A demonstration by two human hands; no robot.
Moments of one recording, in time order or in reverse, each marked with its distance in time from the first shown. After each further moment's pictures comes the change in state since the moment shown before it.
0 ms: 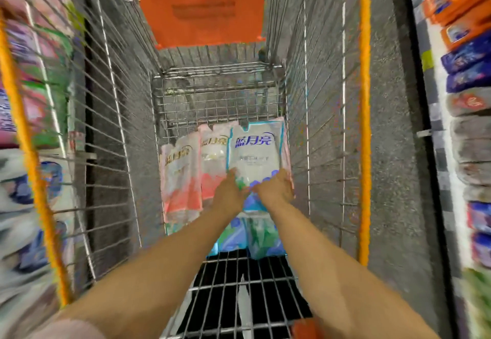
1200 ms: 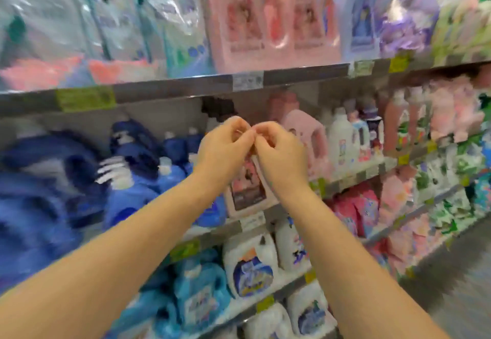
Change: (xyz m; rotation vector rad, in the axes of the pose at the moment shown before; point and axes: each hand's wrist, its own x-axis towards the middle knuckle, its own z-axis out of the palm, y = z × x) left_hand -0.658 -0.253 -0.413 -0.287 1.760 0.465; right_hand -0.779 -0.132 0.201 0.163 -0.667 -2.044
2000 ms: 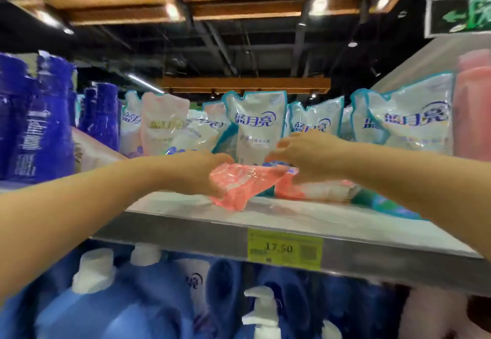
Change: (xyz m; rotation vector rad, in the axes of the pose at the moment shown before) left_hand 0.145 -0.091 -0.363 1.171 -0.162 -0.388; right_hand 0.263 -0.180 0.289 -0.990 -0.526 -1.320
